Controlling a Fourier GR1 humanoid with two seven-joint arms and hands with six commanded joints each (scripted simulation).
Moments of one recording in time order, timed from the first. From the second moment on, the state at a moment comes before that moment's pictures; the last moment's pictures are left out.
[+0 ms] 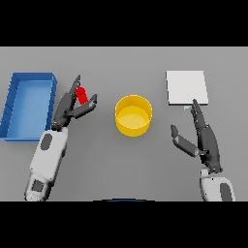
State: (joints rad) left arm -0.44 0.03 0.02 -1.03 -0.15 0.02 -0.03; right arm 0.10 -0.07 0.09 -1.71 0.17 -0.01 -0.09
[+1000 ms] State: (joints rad) left arm -0.56 -0.03 0.08 -0.87 -0.16 0.13 -0.18; right arm 0.08 -0.08 0.10 -1.70 0.17 0.00 -0.09
